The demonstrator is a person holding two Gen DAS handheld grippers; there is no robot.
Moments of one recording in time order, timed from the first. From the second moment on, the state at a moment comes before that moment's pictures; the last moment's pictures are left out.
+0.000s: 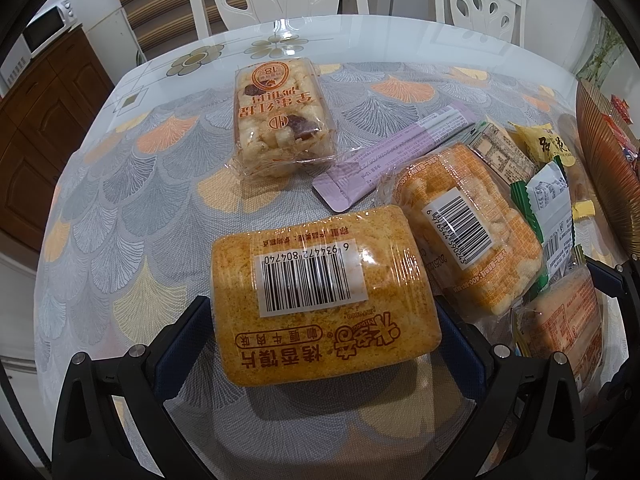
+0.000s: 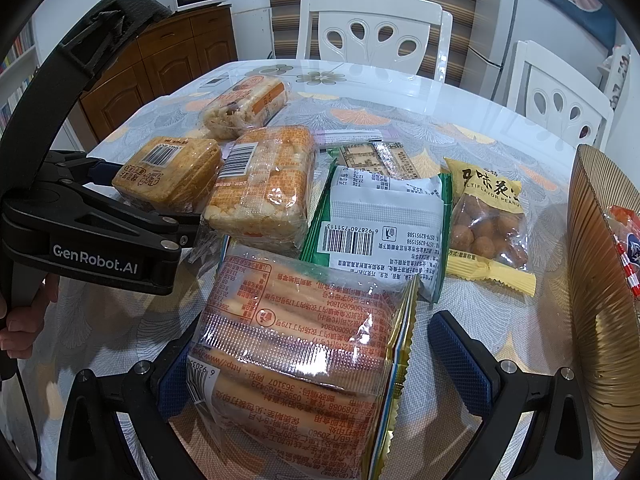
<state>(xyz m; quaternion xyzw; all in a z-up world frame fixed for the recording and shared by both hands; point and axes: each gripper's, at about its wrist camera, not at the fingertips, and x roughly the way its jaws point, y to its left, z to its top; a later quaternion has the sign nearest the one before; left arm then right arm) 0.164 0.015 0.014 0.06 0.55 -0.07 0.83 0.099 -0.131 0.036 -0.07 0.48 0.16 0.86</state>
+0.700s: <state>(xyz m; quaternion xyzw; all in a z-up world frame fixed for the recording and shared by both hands) 0.177 0.019 0.029 0.03 0.56 -0.06 0.83 0.140 -0.131 0.058 0.01 0.60 0.16 0.79</state>
